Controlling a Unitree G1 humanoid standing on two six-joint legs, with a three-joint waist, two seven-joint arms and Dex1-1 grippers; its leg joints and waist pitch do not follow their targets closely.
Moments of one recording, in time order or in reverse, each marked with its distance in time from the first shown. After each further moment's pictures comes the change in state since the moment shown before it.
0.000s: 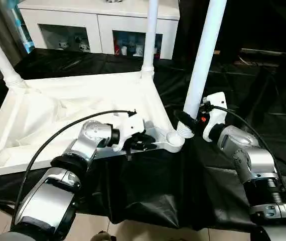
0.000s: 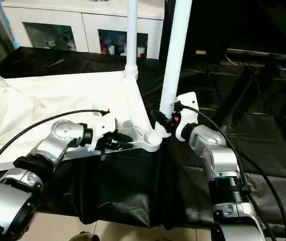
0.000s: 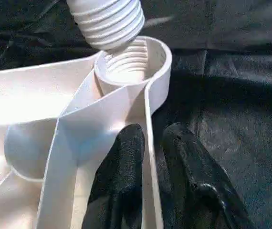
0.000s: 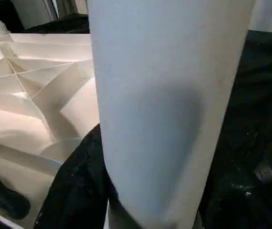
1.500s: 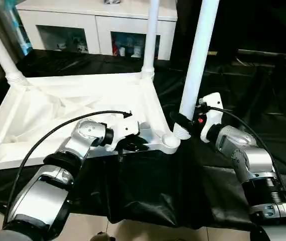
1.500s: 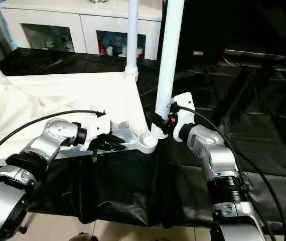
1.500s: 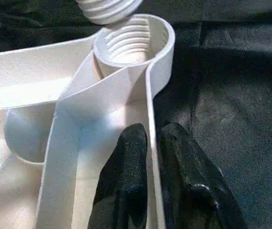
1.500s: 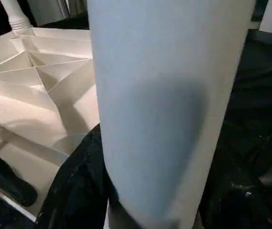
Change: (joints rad) left arm -0.022 0.046 -0.030 0.022 0.049 0.002 -0.038; right arm -0.004 0.000 0.024 0.000 -0.001 0.000 0.048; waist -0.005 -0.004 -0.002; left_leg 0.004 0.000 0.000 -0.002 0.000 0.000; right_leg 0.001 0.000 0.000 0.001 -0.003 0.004
